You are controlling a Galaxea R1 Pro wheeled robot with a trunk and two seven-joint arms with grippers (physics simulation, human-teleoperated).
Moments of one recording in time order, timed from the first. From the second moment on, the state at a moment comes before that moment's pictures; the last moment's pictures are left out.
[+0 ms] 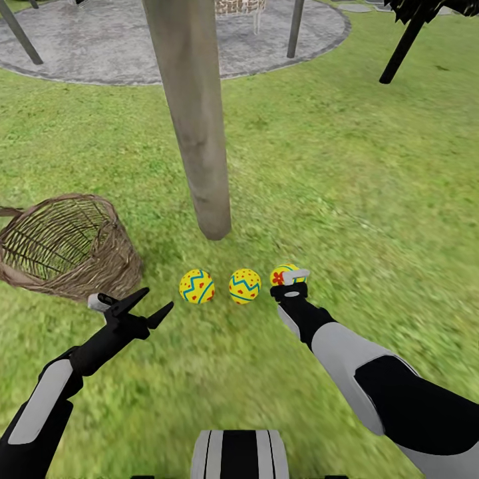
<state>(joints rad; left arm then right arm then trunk) -0.36 0.19 0.12 -1.42 1.41 0.99 -0.71 -1.12 0.15 0.33 -0.23 -0.12 0.15 -0.37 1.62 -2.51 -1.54</state>
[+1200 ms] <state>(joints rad) -0.36 0.19 0.11 -1.42 1.41 0.99 -0.71 -1.12 0.15 0.33 -0.26 -0.12 0.15 -0.38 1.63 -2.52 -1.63</state>
